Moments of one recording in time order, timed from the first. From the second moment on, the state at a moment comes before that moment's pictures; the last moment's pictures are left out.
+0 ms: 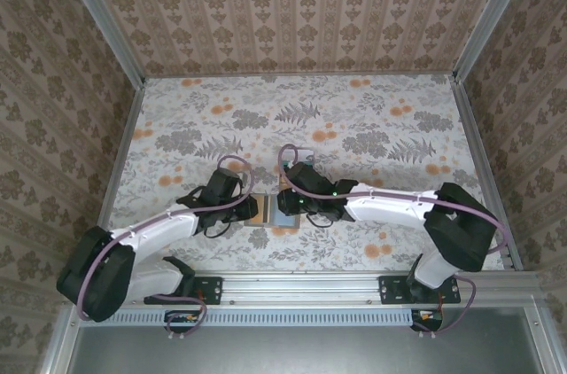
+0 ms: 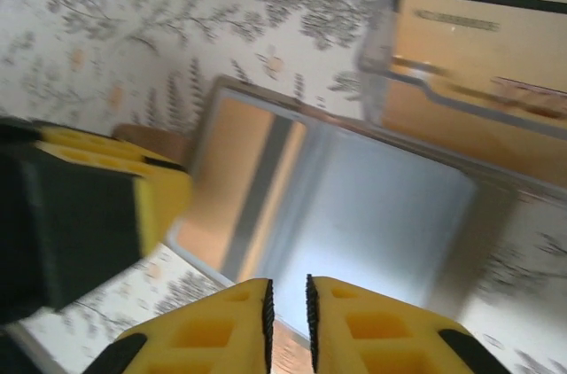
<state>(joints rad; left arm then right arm) -0.62 1.20 0.45 -0.21 0.20 -0.64 0.93 1.59 0.93 -0.17 0.00 0.75</state>
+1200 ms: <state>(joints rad) -0.61 1.24 0.42 -0.18 0.19 -0.65 0.93 1.85 0.98 -0.03 -0.14 0.96</state>
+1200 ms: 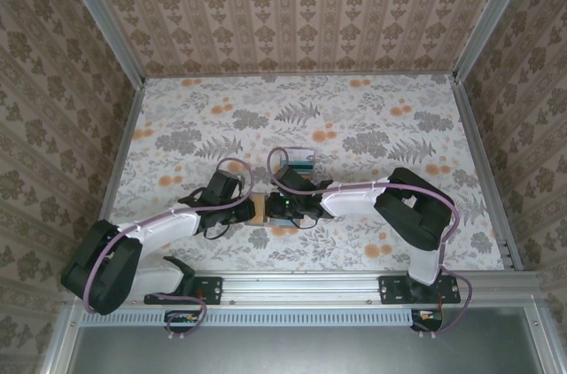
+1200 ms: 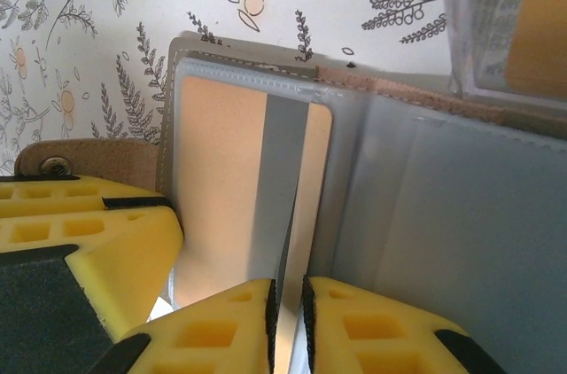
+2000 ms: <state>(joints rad) -0.61 1.26 0.43 -0.14 0.19 -0.65 0.93 1.84 0.98 -0.07 -0.10 1.01</state>
